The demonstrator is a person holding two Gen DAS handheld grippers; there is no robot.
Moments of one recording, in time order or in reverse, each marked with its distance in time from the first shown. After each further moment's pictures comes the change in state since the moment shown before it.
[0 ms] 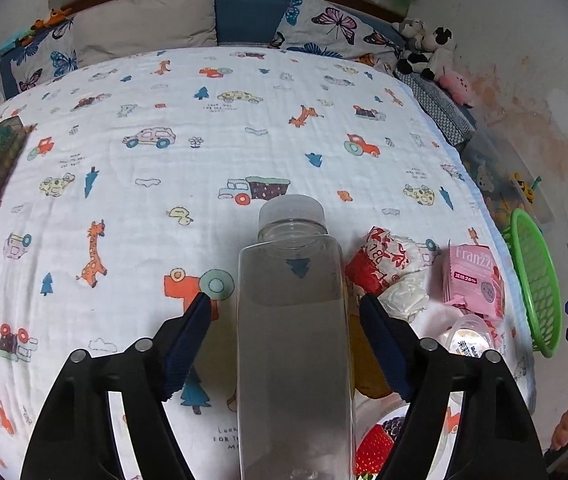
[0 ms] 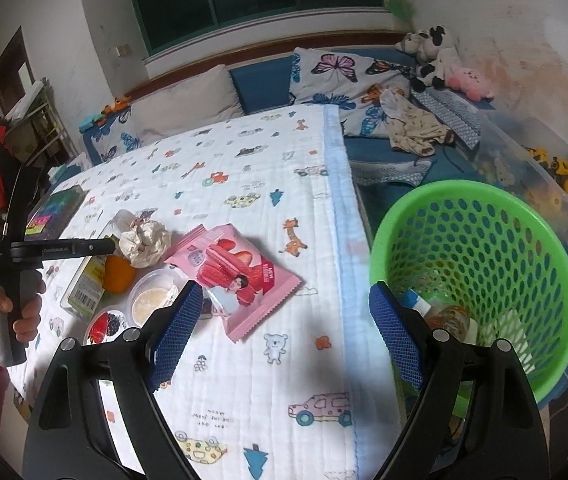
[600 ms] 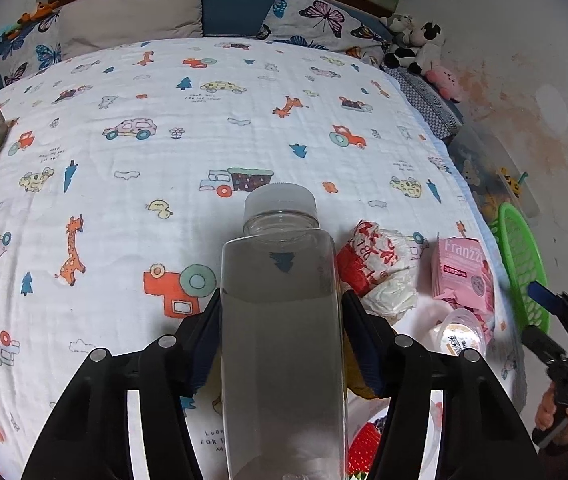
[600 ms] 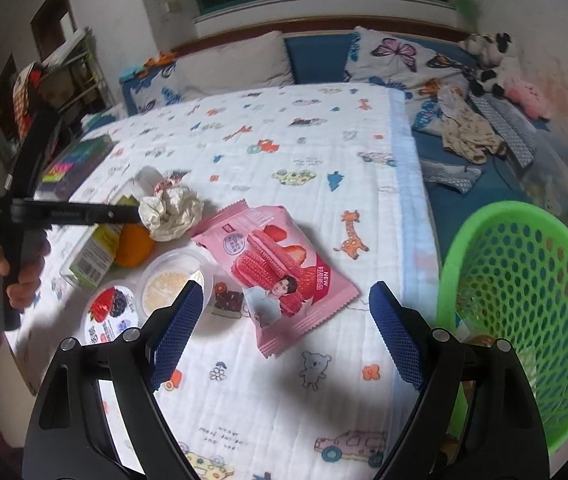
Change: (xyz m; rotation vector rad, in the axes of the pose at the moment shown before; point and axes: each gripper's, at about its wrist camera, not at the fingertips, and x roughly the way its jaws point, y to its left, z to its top) left arm 0.004 -0.001 0.000 0.007 0.022 -0.066; right arm 0.047 0.024 0.008 -0.185 0.106 0.114
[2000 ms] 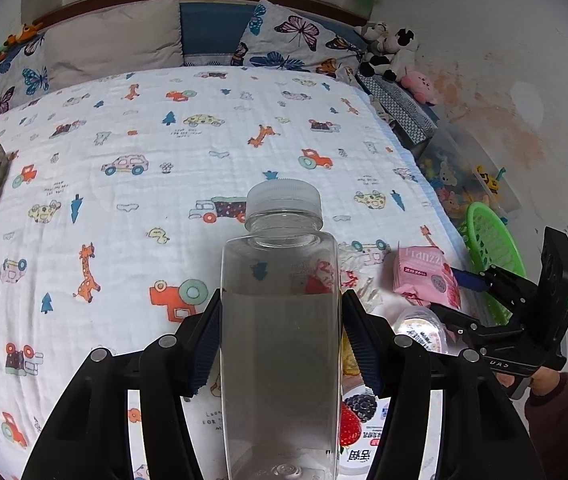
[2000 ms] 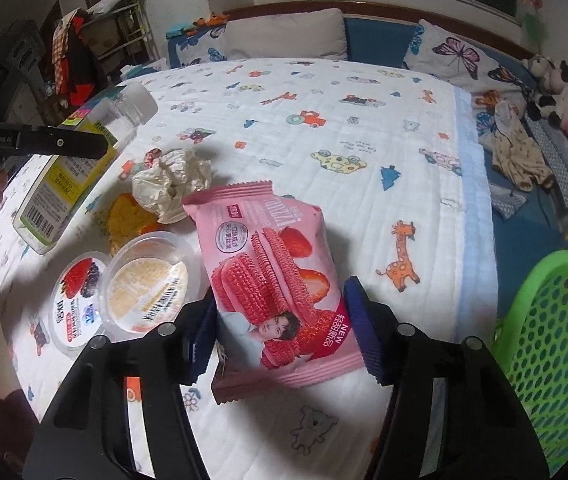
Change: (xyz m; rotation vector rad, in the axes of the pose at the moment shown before) left arm -0.039 -0.011 0.006 0.063 -0.041 -0.047; right arm 0.051 0.004 0.006 -0.171 0.061 0.098
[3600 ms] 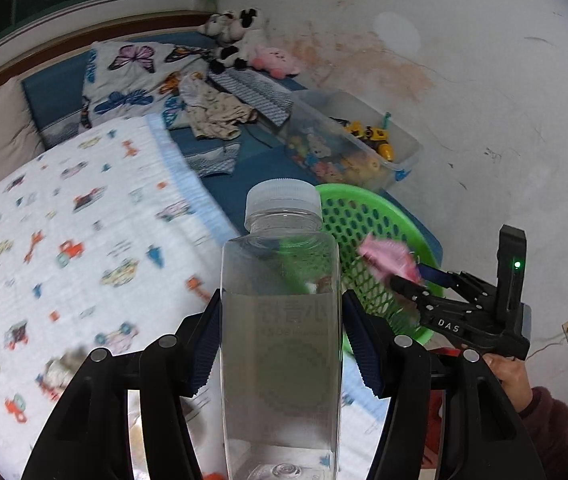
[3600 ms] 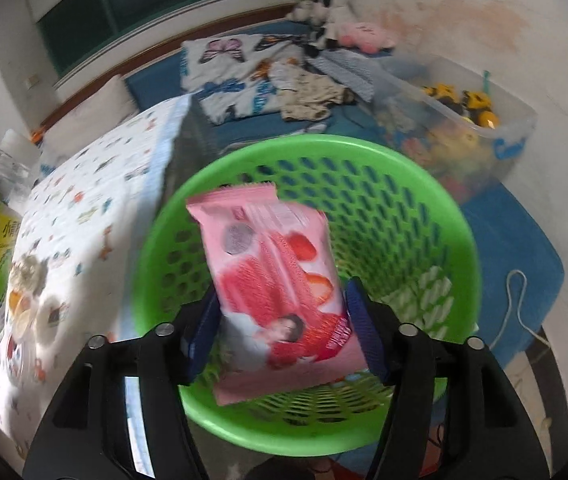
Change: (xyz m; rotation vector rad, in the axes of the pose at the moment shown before) left arm 0.031 -0.243 0.033 0.368 0.017 -0.225; right arm -0.140 -0.155 -0.121 0.633 -0.106 -0.411
